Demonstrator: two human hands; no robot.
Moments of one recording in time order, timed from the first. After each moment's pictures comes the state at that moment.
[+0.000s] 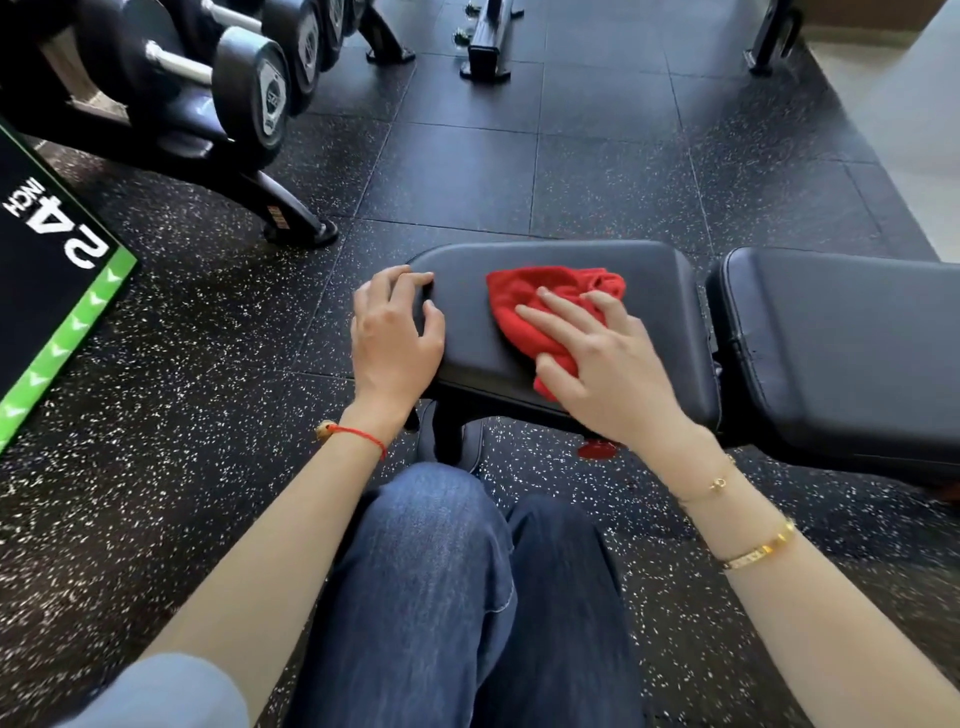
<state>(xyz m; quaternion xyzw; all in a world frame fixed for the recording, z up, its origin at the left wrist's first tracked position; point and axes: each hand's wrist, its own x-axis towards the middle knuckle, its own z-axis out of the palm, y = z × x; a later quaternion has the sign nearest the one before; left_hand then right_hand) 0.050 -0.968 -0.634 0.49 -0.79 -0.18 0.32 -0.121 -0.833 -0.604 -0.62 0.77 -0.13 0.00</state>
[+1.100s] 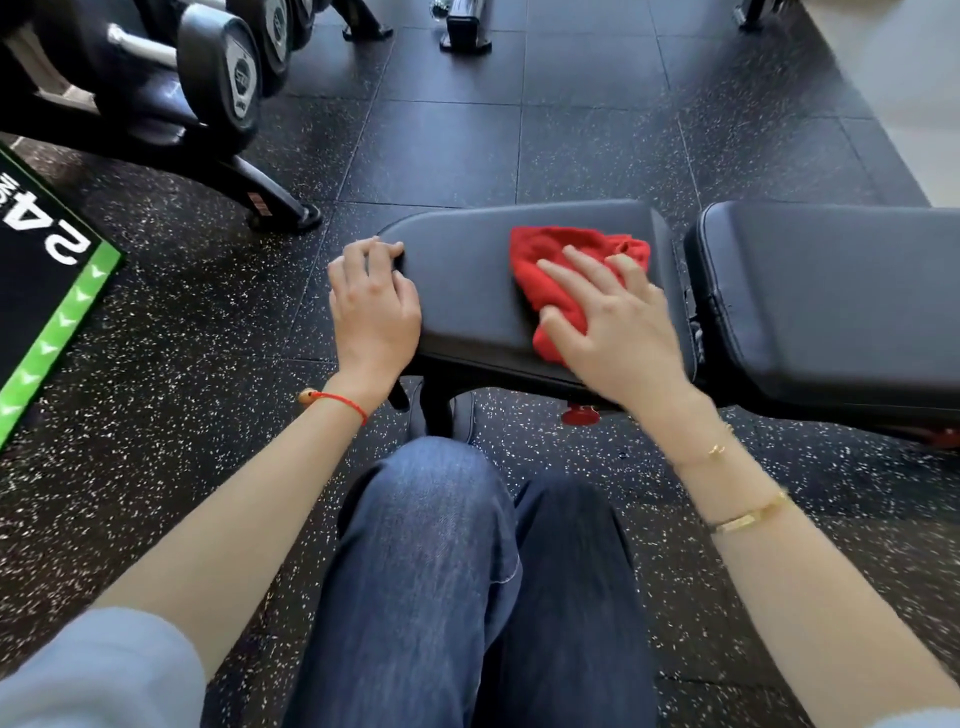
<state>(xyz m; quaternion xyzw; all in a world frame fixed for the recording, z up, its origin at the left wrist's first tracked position) 0.039 -0.962 -0.639 0.51 -0.80 -0.13 0.30 -0.144 -0.818 -0.614 -0.54 0.82 -0.15 -0.01</state>
